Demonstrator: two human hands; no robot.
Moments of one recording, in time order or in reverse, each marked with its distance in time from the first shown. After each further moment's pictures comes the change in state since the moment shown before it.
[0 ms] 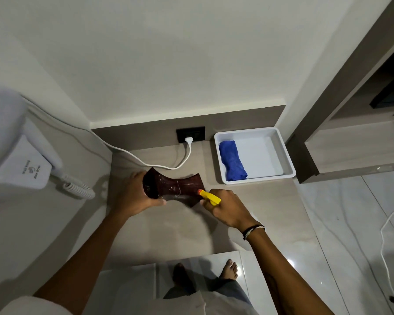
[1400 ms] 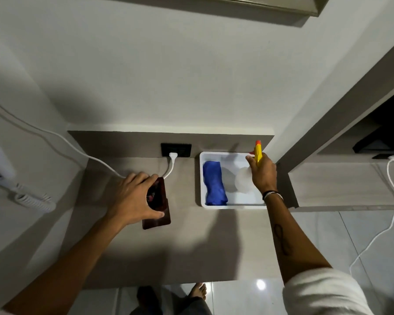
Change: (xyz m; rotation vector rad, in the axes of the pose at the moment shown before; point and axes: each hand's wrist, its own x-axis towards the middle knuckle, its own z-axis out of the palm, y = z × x) left_hand 0.023 0.099 0.014 0.507 -0.002 0.130; right_hand 0.110 0.079 -0.175 0.111 0.532 0.261
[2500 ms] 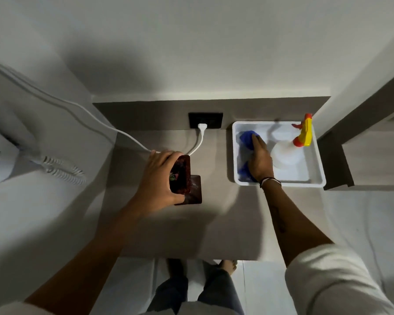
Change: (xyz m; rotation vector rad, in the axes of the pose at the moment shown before) left_hand -0.016 -0.018 0.032 -0.376 0.146 0.122; right_hand -0.032 0.016 0.119 -0.270 -0.181 -0.226
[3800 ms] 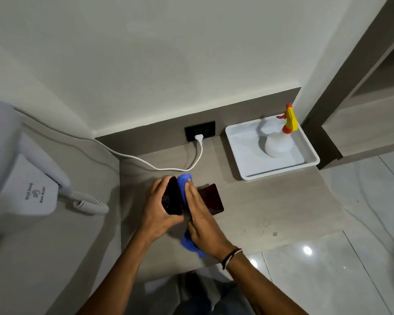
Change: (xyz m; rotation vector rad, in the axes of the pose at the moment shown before) left_hand -0.048 -0.066 -0.003 -0.345 0.057 -0.009; right_hand -0.191 -0.155 0.104 0.509 -0.187 -0.319
